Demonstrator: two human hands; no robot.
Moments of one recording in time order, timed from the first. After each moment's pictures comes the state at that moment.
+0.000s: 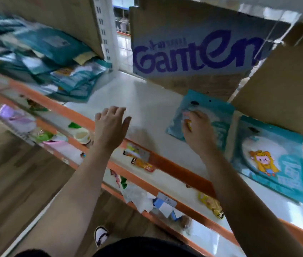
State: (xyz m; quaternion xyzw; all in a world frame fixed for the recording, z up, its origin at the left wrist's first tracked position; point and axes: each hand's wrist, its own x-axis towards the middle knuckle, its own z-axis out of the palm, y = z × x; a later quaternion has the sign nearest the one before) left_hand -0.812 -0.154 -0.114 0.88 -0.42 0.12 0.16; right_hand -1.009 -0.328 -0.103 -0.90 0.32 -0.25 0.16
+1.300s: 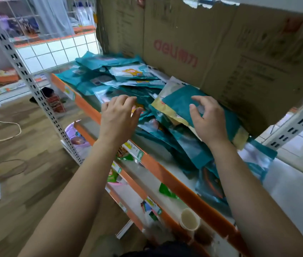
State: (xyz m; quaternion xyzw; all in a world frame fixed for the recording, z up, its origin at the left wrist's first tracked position) left_hand -0.256 0.025 -0.050 0.89 -0.35 0.22 0.21; right_hand -0.393 -0.177 -0.026 -0.89 0.19 -0.32 0.25
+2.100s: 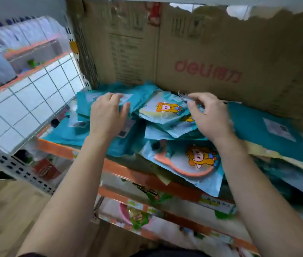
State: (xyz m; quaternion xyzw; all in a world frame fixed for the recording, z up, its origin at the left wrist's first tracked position) left_hand 0.078 0.024 -0.030 0.82 -0.48 0.16 0.25; right_hand -0.156 -0.105 -0.006 -0.84 0.35 -0.37 0.19
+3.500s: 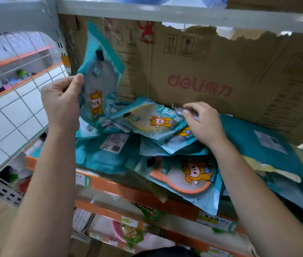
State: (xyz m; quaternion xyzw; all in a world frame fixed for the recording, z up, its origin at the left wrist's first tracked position) left_hand 0.113 0.043 0.041 0.59 -0.33 0.00 0.73; right_hand -0.146 -0.131 -0.003 -0.85 0.36 -0.34 0.16
